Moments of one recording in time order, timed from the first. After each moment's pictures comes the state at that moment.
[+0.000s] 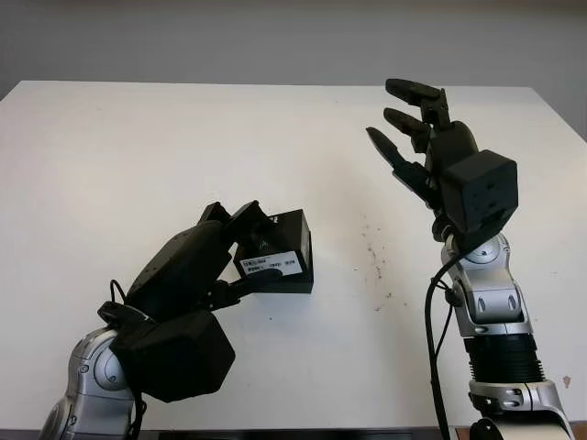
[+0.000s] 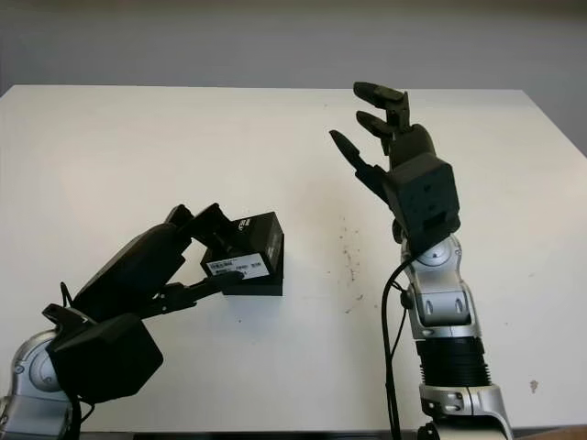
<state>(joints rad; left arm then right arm) 0.04 0.41 -0.13 -0.62 0.48 0.25 -0.38 -0.48 -0.23 -0.07 0.09 -0.11 0.10 0.01</state>
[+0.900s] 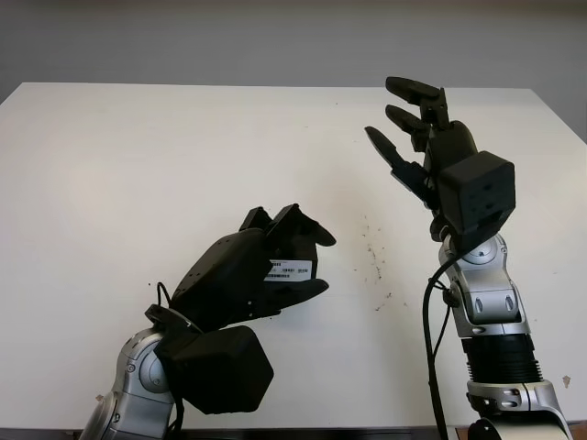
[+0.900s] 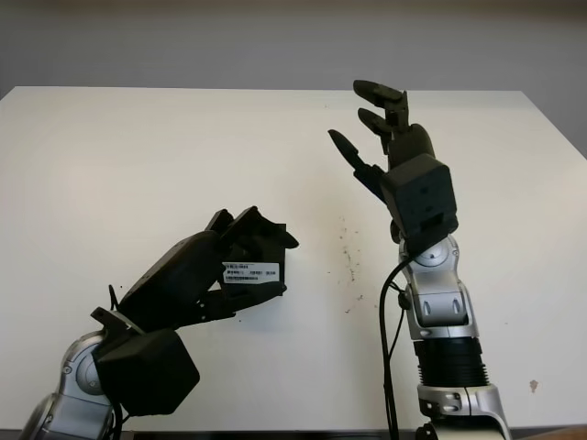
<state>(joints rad) 0.00 0.31 -0.28 -0.57 0.52 0.19 -0.33 -0.48 -0.22 -0.06 0.09 -0.12 0.09 -0.01</state>
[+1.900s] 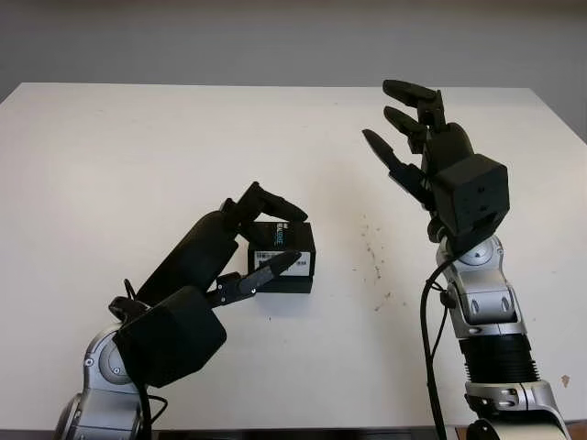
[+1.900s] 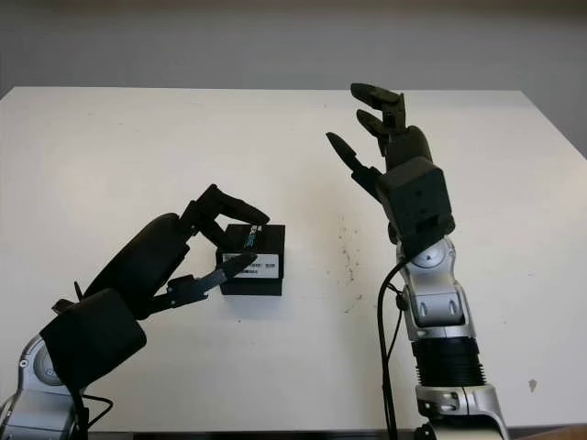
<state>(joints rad) 0.00 0.31 -0.03 -0.71 0.14 0.52 -0.49 -0.48 -0.21 -0.06 0.11 -0.13 0.07 -0.01</state>
